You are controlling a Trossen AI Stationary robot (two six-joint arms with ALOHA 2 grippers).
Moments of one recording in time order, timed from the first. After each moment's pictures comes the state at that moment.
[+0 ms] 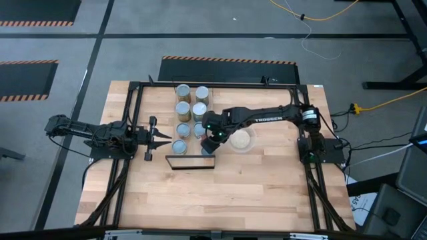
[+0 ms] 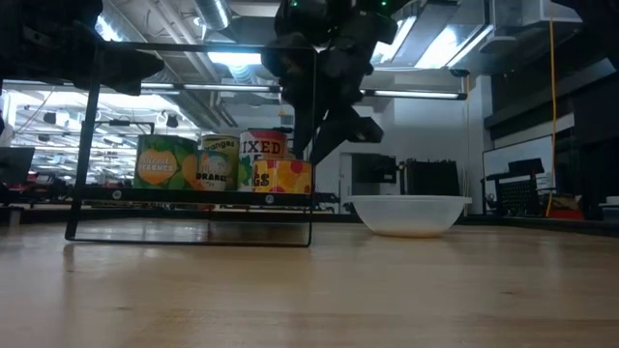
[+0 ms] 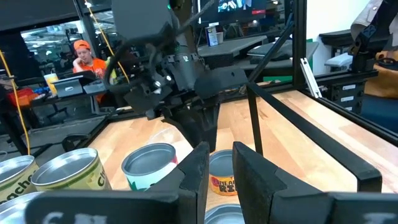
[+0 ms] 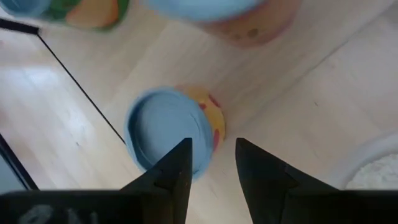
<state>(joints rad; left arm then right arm) -0.13 0.24 0.06 0.22 -0.11 0.16 -0.05 2.04 1.66 -0.80 -0.21 0.75</state>
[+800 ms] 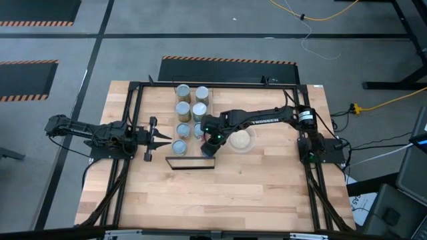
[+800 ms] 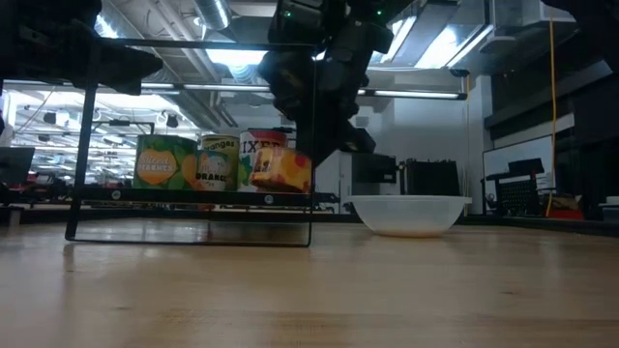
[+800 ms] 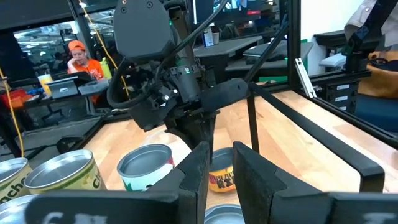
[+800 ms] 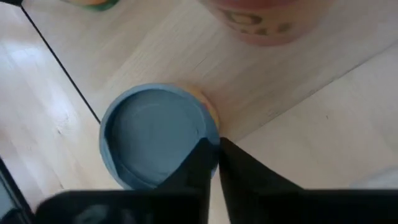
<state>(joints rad) -0.13 0.24 0.06 0.22 -0.09 0.16 -0.05 2.08 1.66 -0.78 -0.21 0.65</state>
